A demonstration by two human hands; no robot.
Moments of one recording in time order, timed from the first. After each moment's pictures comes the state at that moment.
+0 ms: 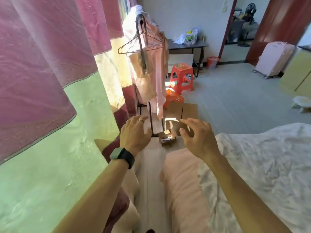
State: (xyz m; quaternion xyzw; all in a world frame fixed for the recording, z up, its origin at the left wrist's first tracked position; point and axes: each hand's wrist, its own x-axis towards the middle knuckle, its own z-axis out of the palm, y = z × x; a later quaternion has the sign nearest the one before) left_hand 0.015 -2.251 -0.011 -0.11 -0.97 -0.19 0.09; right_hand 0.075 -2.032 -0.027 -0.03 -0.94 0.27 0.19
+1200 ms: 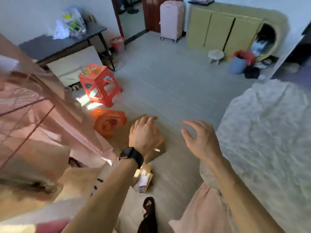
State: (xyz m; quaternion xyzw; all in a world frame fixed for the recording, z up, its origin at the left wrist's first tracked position) left_hand -0.592 -1.888 -0.073 -0.46 -0.87 -0.15 -0.09; right_hand -0.416 -1.788 -0.101 -0.39 -0.84 0.23 0.29
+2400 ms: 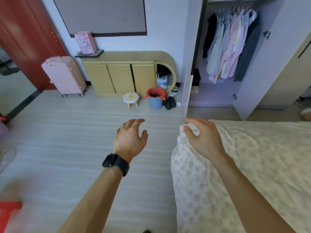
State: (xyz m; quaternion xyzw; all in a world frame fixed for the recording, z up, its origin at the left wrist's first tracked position) left_hand -0.591 -1.172 -0.026 -0.70 -0.68 -0.21 -0.09; right_hand -0.345 -1.185 -0.031 -0.65 -0.66 0.15 0.35
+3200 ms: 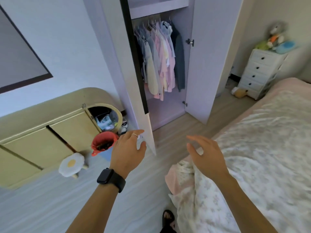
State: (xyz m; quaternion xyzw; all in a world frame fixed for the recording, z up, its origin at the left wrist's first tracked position) left_hand -0.463 -0.626 -0.041 -0.89 -0.41 -0.16 -0.15; right_hand -0.270 -0.798 -0.076 -0.81 -0.41 0.07 0.42
